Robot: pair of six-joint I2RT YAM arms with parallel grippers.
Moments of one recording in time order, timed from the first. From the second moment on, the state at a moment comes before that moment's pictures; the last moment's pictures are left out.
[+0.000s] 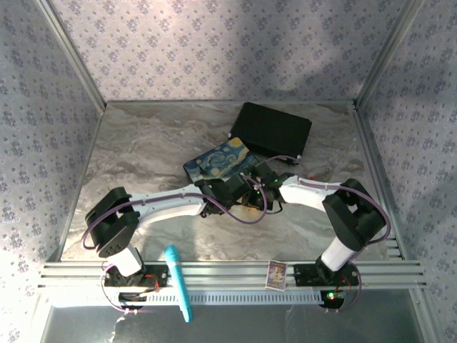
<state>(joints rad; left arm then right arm) -1.07 1.66 1.10 -0.62 -0.53 0.04 0.66 1.64 0.85 -0.39 -0.22 0.81</state>
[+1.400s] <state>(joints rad) -1.09 1.62 1.02 -0.66 -0.60 -0.04 0.62 1.65 0.93 -0.92 -0.23 0.56</state>
